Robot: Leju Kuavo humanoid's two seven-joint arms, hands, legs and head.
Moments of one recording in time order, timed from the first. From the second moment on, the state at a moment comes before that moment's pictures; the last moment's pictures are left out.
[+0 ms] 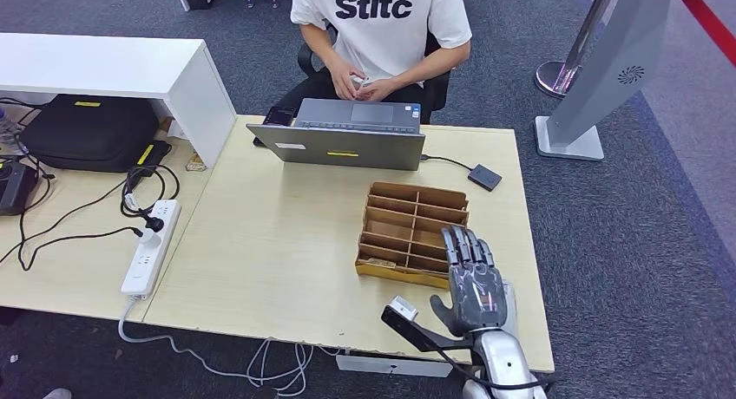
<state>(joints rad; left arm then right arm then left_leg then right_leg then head) -0.10 -0.21 1.21 -0.25 -1.26 0.10 -0.19 -0.12 0.18 0.38 -1.30 1.52 -0.30 0.08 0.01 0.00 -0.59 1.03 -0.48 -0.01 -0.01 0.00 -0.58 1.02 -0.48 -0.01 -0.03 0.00</state>
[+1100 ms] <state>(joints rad) -0.10 -0.21 1.21 -0.25 -1.27 0.09 -0.18 -0.19 0.19 0.39 -1.17 1.51 -0.31 0.08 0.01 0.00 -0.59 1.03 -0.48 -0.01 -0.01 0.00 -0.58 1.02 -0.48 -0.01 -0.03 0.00</state>
